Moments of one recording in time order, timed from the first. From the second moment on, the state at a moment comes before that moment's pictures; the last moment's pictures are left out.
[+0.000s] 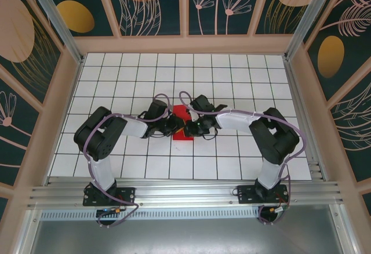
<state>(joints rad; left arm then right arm) -0.57 1.87 0.77 0.34 0.51 -1.10 0.73 1.79 1.02 -0.37 -0.39 0.49</state>
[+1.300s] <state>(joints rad) -0.57 1.87 0.77 0.34 0.51 -1.10 0.72 1.81 0.98 -0.35 -0.40 0.47</state>
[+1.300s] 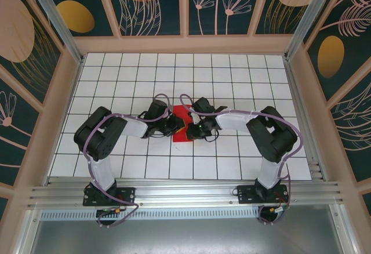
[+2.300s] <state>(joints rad) -0.58 1.87 0.77 0.34 0.51 -1.10 0.71 1.74 0.91 -0.38 -0.40 0.46</state>
